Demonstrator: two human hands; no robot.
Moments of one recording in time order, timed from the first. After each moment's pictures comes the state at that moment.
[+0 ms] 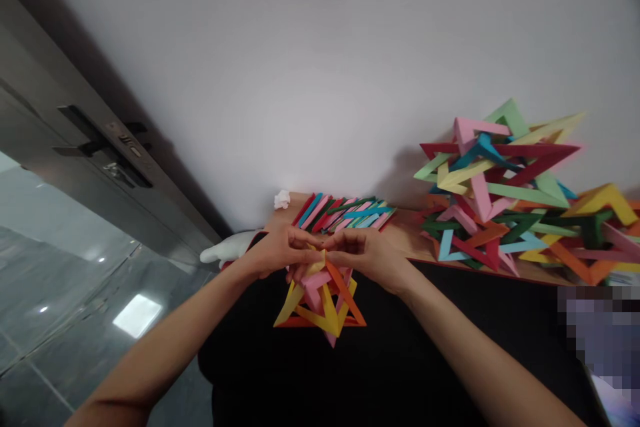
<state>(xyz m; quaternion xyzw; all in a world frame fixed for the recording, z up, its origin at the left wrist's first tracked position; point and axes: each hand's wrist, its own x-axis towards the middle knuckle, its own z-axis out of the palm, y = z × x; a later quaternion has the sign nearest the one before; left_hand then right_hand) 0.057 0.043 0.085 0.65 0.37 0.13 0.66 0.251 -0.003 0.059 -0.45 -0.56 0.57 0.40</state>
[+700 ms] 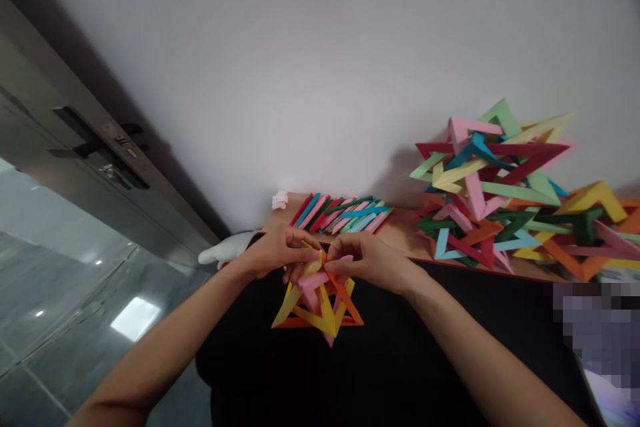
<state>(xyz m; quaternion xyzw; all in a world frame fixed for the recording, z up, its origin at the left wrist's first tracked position) 0.059 0.044 0.085 0.64 0.38 0.12 0.66 0.258 -0.006 0.065 -0.43 -0.60 0.60 0.32</state>
